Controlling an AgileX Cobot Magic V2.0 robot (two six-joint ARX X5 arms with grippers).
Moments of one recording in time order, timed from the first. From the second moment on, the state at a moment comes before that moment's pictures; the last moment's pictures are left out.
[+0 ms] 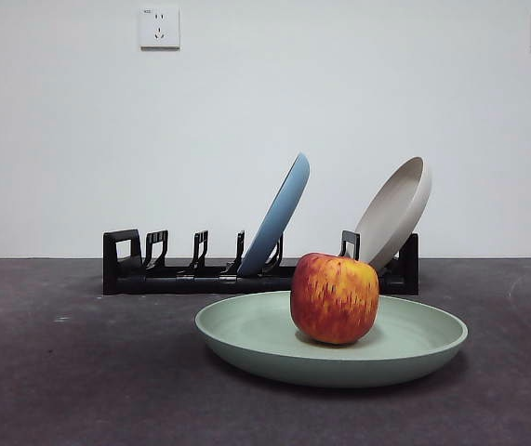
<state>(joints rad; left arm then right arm) -1.17 0.87 1.21 -1.01 -0.33 -0.03 0.63 0.91 1.06 -1.18 -0.31 -0.05</state>
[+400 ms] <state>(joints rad) -1.17 0.87 1.21 -1.02 -0.33 -0.03 0.63 0.91 1.06 -1.18 -0.31 -0.05</state>
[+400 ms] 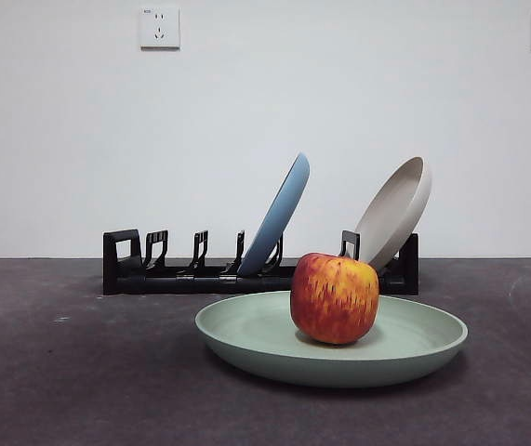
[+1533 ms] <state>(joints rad) -0.78 0.84 1.20 -0.56 -0.18 0.13 0.63 0.91 1.06 -1.18 -0.31 -0.05</state>
